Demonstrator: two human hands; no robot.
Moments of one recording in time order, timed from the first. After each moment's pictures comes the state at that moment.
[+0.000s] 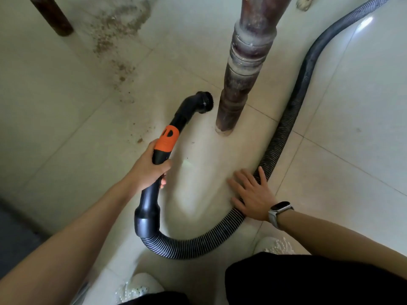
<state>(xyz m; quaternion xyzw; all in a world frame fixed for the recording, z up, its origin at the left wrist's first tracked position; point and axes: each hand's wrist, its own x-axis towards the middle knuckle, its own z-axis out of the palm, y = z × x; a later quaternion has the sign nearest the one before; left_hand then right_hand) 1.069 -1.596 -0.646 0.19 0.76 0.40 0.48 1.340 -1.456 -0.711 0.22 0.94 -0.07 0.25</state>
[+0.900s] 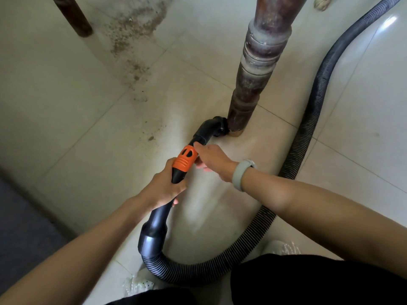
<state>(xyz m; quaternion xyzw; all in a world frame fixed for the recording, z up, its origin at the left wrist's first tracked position) 1.103 -1.616 -0.639 0.22 0.79 0.26 0.51 1.175 -1.474 -0.638 0.47 0.61 -0.63 0.12</state>
